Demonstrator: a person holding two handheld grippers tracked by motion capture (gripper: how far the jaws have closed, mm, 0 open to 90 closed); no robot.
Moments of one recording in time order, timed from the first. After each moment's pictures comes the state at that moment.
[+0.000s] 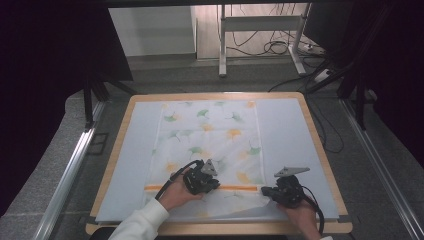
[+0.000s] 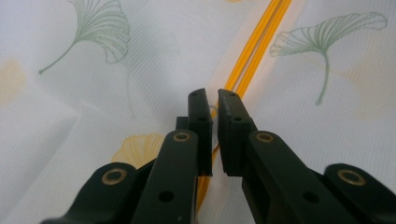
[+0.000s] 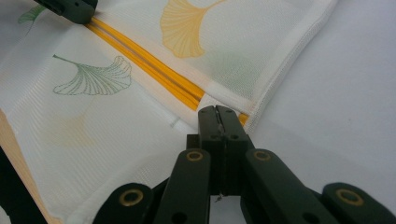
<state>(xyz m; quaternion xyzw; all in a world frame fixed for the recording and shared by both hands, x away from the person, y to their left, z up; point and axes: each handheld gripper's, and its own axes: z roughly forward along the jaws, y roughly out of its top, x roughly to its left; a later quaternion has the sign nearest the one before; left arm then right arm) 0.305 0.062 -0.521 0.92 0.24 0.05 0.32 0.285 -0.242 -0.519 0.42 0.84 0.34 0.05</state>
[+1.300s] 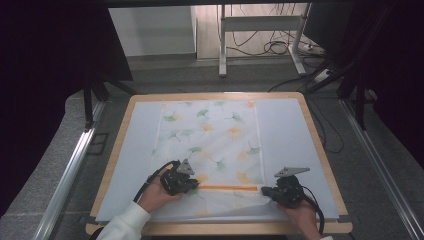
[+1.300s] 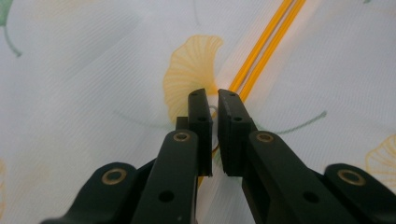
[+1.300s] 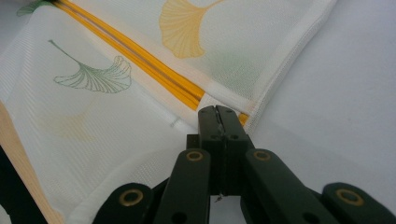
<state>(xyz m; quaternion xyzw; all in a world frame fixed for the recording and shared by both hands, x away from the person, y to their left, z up) 0.295 0.125 -0.524 0.90 0.29 0.06 0.31 0.285 -0.243 -0.520 0.42 0.84 0.34 0.05</state>
